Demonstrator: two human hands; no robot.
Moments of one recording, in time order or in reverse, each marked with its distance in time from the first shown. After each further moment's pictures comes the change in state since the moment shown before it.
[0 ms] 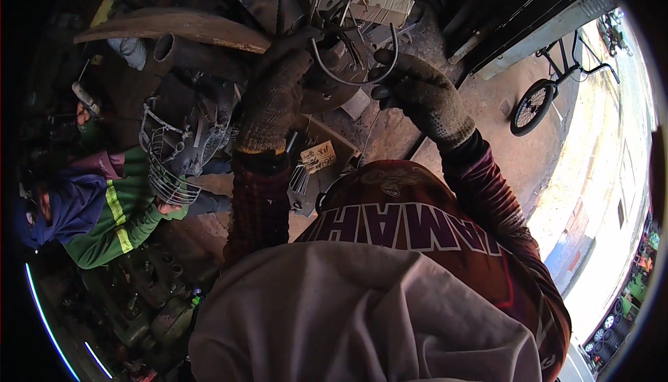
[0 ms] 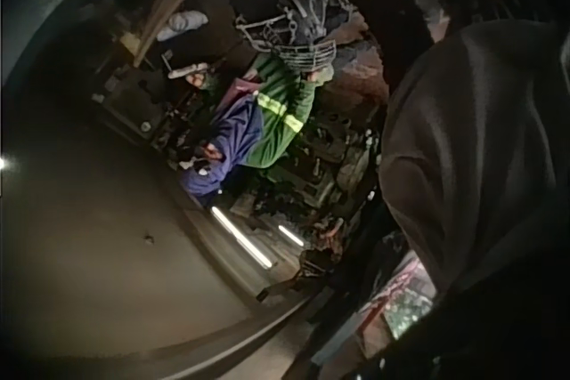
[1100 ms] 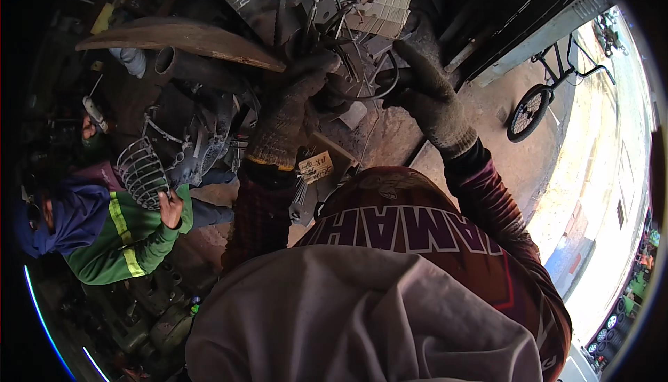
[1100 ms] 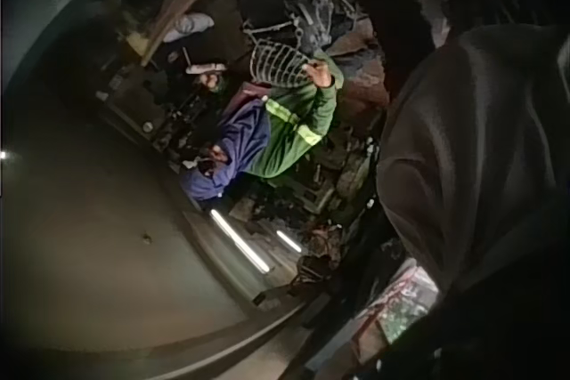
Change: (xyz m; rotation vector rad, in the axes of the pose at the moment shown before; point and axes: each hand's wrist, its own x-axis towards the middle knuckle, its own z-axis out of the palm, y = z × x) left_hand 0.010 -0.026 -0.001 -0.227 -0.034 -0.153; right_hand 0.006 -0.014 0.000 -0.220 0.119 -0.182
